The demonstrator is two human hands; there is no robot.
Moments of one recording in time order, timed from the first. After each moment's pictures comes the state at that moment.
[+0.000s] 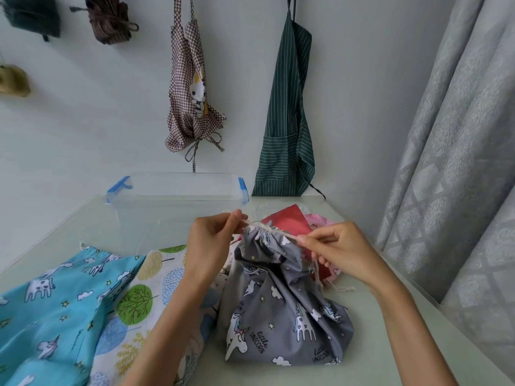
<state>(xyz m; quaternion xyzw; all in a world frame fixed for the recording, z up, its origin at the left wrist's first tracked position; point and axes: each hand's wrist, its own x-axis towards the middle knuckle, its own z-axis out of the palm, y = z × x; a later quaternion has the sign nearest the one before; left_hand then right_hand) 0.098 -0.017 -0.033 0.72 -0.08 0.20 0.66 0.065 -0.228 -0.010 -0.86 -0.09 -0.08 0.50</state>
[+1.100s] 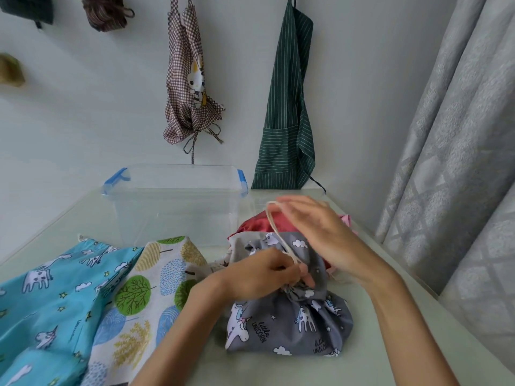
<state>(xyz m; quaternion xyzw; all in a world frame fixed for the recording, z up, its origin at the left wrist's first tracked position) 0.070 -0.052 -0.036 0.83 -0.35 -0.14 0.42 0.049 -0.192 0.011 -0.87 -0.18 -0.08 0.44</state>
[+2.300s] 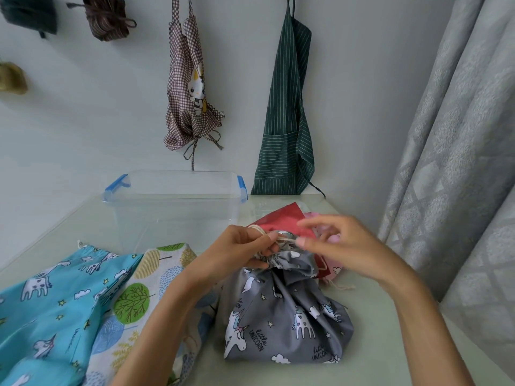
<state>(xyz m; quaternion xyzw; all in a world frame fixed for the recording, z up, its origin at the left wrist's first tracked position) 0.080 -0.030 -0.019 0.72 -0.20 -0.10 0.65 0.051 -0.225 0.007 -0.91 -0.09 -0.07 0.40</state>
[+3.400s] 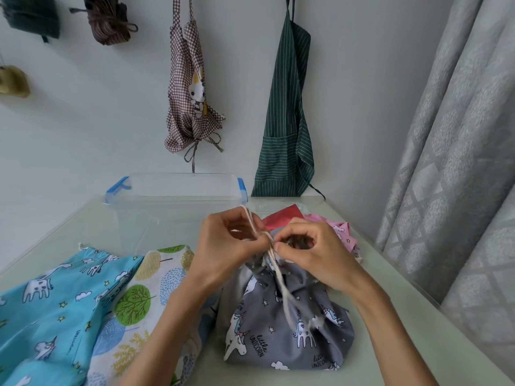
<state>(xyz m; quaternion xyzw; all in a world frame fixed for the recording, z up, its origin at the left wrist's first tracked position) 0.069 -0.028 -0.014 0.73 -0.20 0.17 0.63 0.055 -0.191 -0.005 -0.85 -0.21 -0.13 0.47</state>
